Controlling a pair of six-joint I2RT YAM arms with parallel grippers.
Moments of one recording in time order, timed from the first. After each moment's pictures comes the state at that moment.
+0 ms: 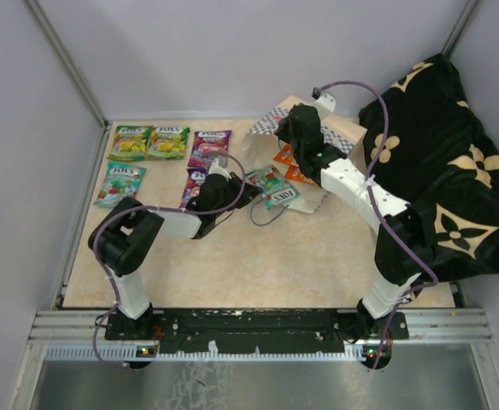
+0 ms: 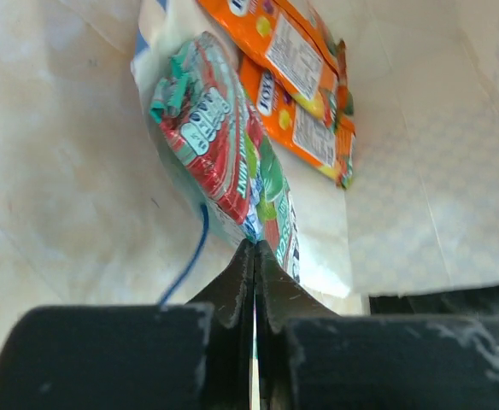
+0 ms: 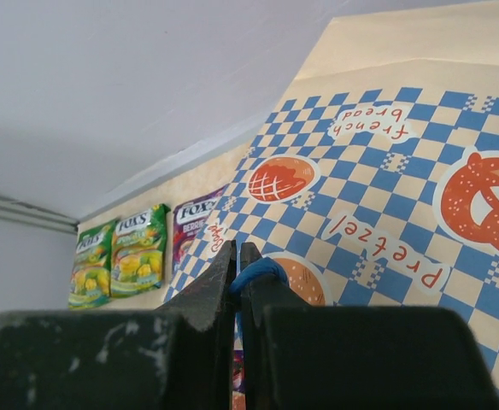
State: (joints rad) left arm -0.64 1.89 0.86 0.75 0.01 -1.00; right arm 0.52 1.67 1.42 0.00 0.41 0.75
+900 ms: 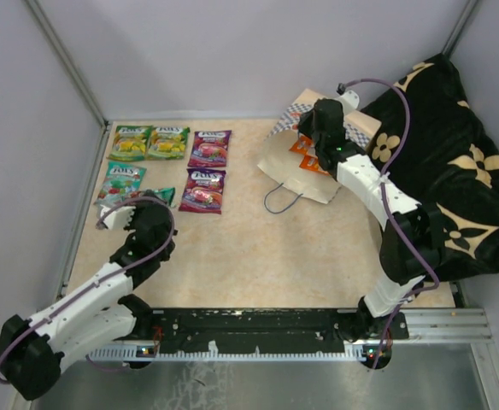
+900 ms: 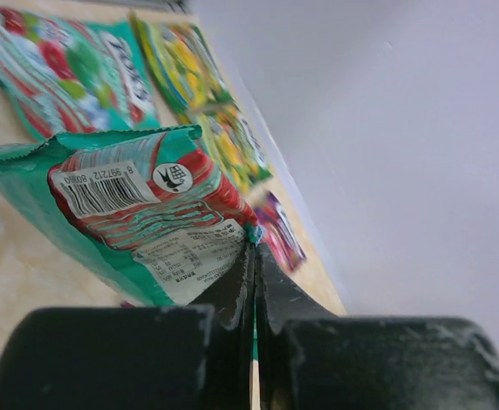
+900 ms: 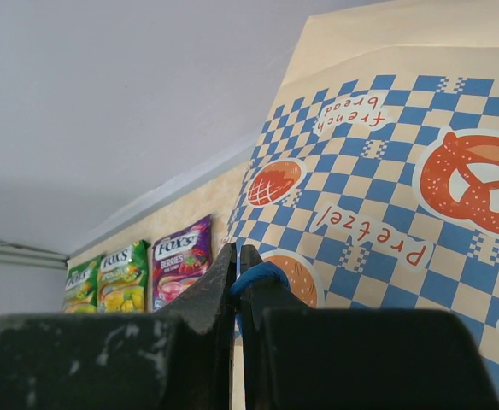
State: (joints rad) left arm -0.63 0.81 0.46 0.16 -1.12 -1.16; right arm 0.37 1.66 1.40 0.01 0.33 0.76
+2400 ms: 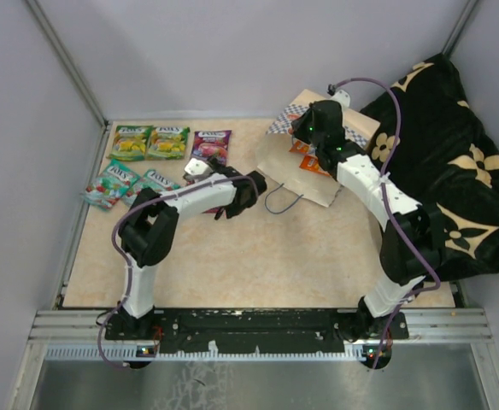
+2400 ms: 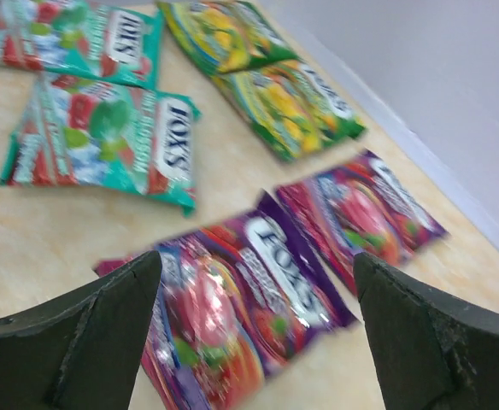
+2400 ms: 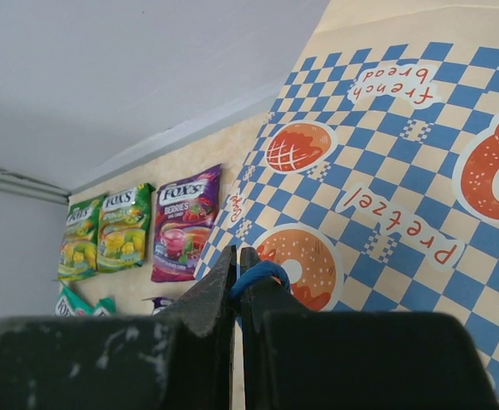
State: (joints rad) left arm -0.72 2.04 1.52 -1.19 -1.45 -2.08; right arm 0.38 1.66 1.40 -0.05 0.17 0.71
